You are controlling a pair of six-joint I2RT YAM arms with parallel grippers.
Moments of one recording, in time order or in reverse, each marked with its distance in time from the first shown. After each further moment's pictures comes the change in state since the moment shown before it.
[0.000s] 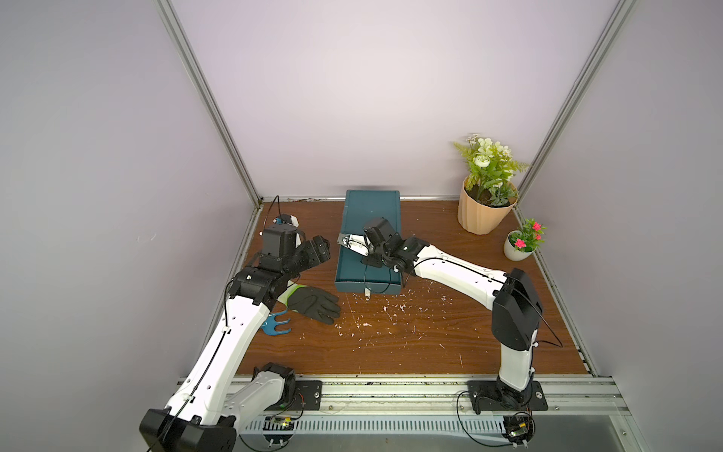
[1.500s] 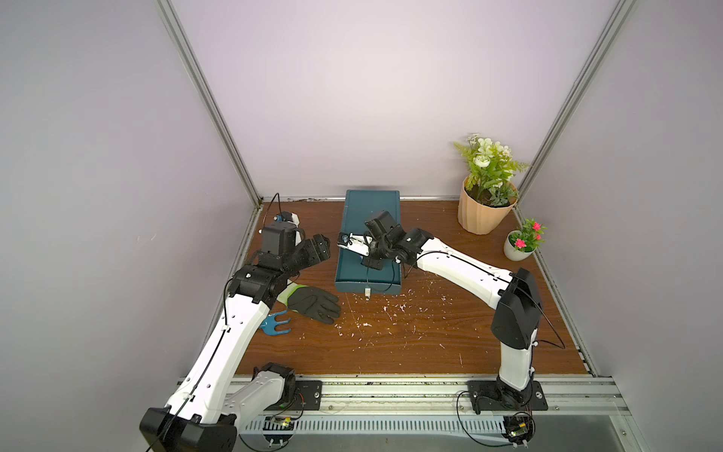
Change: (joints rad) left arm 0.001 0.015 0.027 0.000 0.012 0.027; right arm -0.022 -0.001 0.120 -0.213 -0.249 0.078
